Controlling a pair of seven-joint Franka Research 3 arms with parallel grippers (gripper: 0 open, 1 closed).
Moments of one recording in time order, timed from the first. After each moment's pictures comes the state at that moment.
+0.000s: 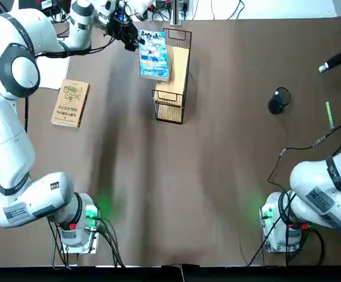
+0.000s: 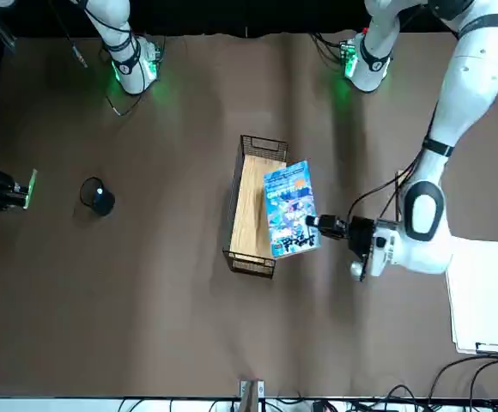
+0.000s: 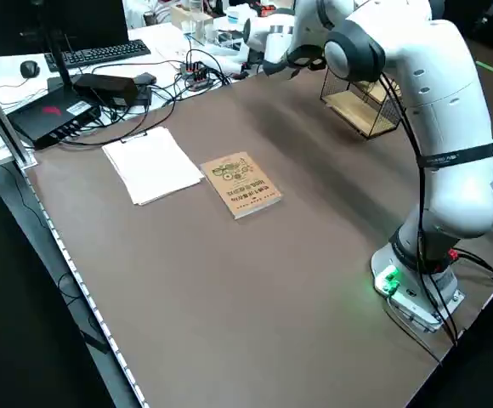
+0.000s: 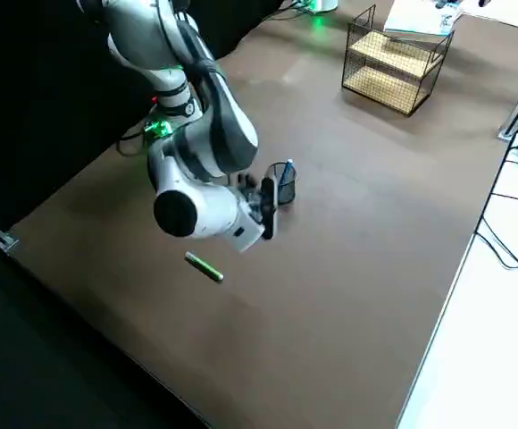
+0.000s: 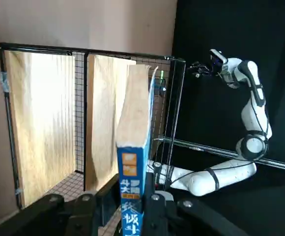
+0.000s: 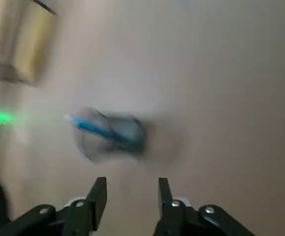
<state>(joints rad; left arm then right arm) 0.27 0.74 -0.59 -1.54 -0.92 1.84 0.38 -0.65 0.57 -0.03 -1.50 0.39 1.55 -1.20</state>
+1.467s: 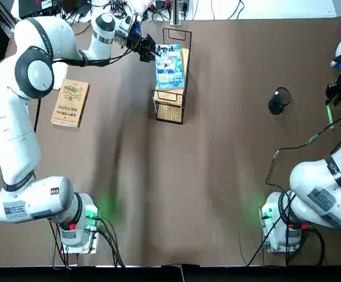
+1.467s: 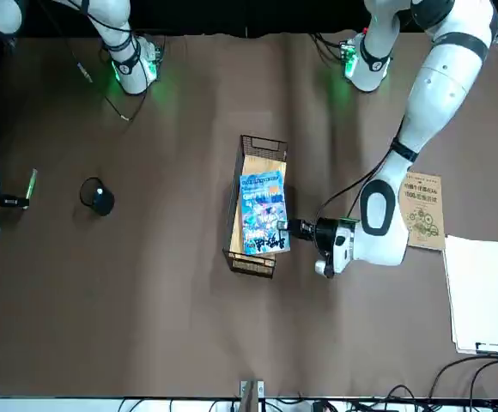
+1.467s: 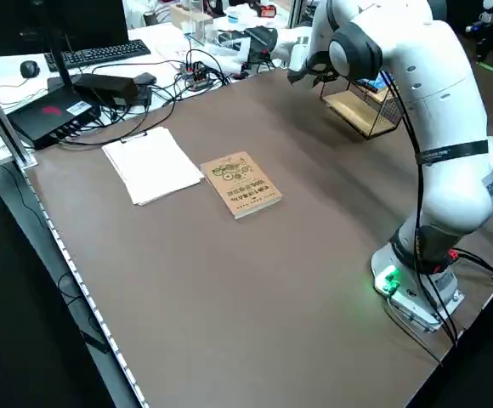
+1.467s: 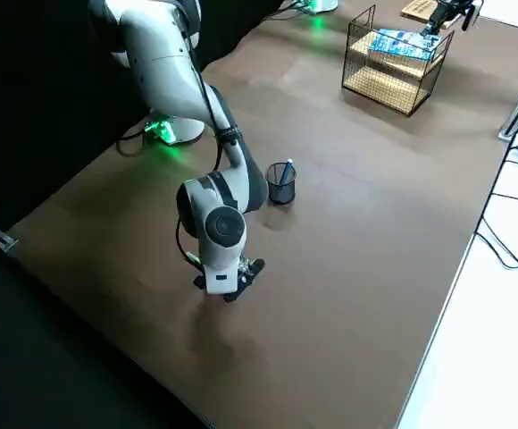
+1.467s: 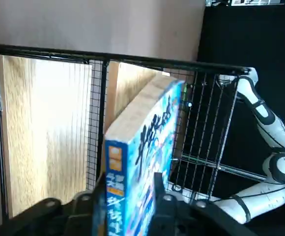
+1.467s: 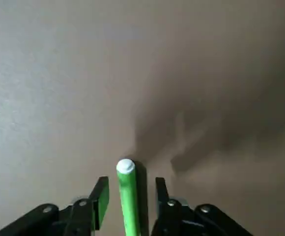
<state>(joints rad) 0.13 0.80 -0.58 -1.56 -0.93 2.07 0.38 -0.63 0.72 -0.03 -1.61 -0.18 2.06 -0.46</state>
